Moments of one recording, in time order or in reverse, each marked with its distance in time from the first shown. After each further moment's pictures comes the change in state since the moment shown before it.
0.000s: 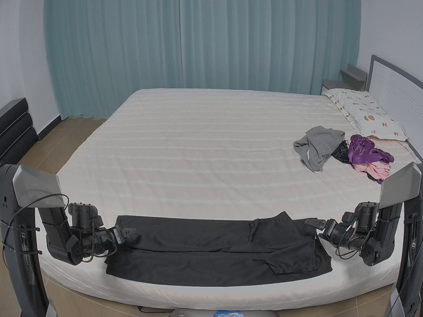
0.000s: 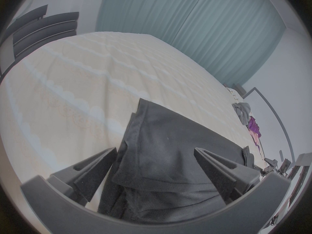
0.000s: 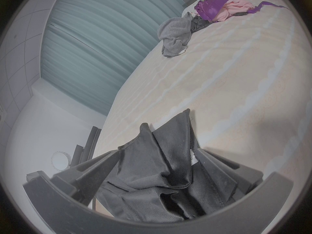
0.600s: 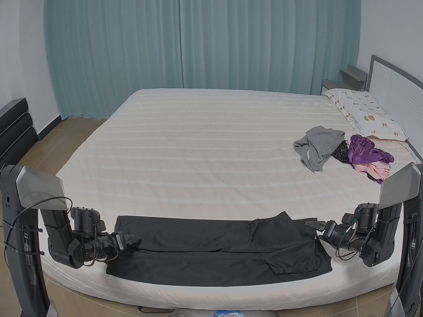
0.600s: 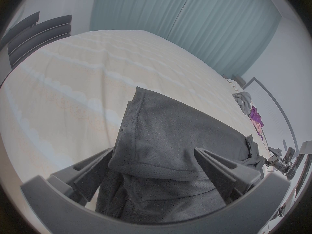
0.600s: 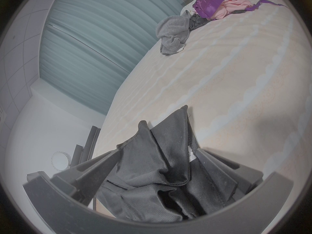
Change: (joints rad) left arm -0.020 0.021 0.029 -0.008 0.010 0.060; right arm 0.000 0.007 0.008 -0.002 0.001 0.002
